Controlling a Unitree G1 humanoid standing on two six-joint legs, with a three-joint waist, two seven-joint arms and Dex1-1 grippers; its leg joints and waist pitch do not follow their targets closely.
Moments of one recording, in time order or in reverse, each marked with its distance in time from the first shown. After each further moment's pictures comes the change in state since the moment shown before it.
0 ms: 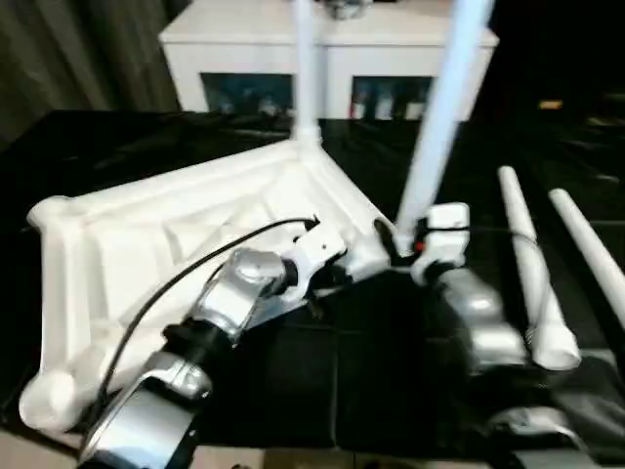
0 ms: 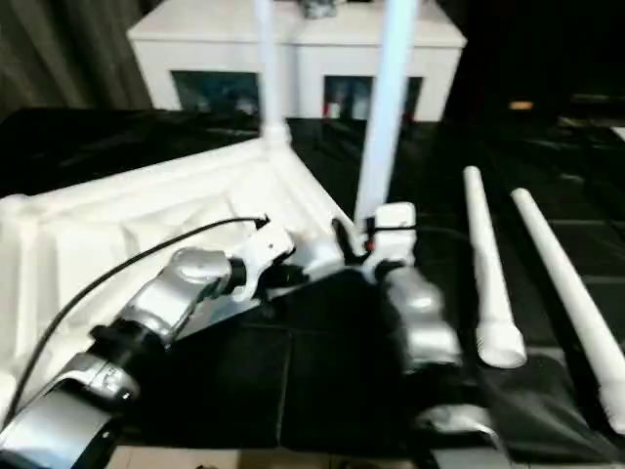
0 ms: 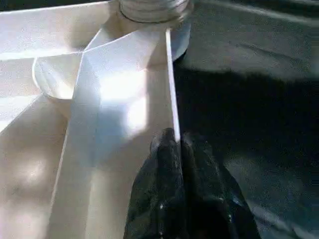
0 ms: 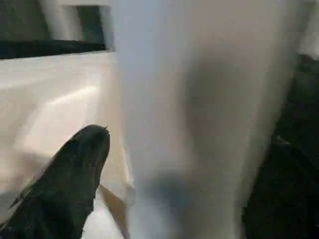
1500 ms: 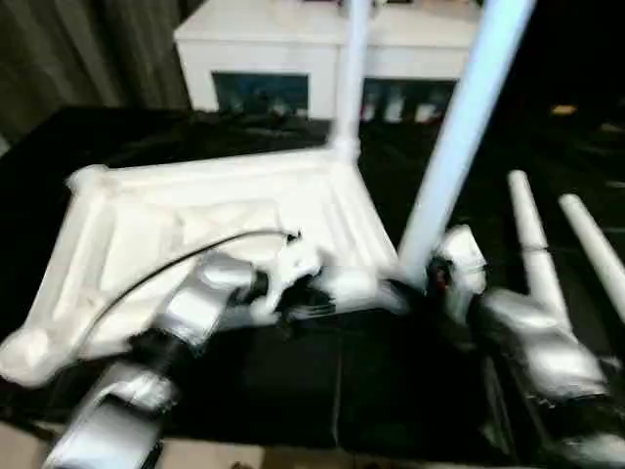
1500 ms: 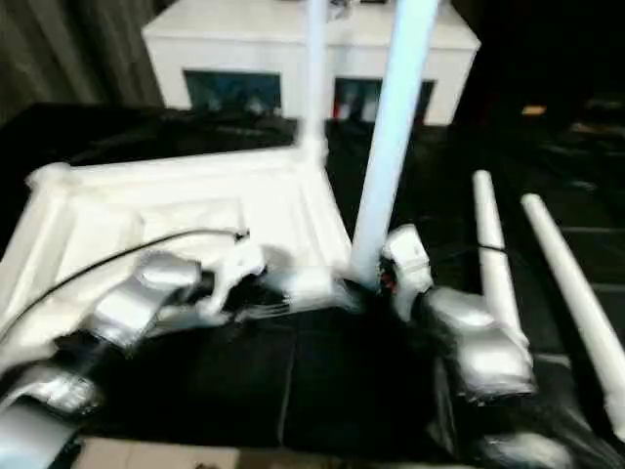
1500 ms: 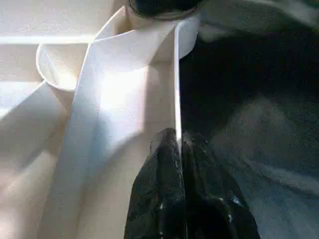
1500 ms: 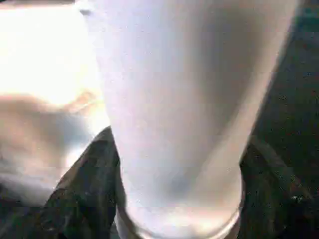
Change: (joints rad) left arm -0.012 0.024 0.003 0.019 -0.019 0.022 -0.040; right arm 0.023 -0.067 0.030 0.004 0.049 0.147 0.142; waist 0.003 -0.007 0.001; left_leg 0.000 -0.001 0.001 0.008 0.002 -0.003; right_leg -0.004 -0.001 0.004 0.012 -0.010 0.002
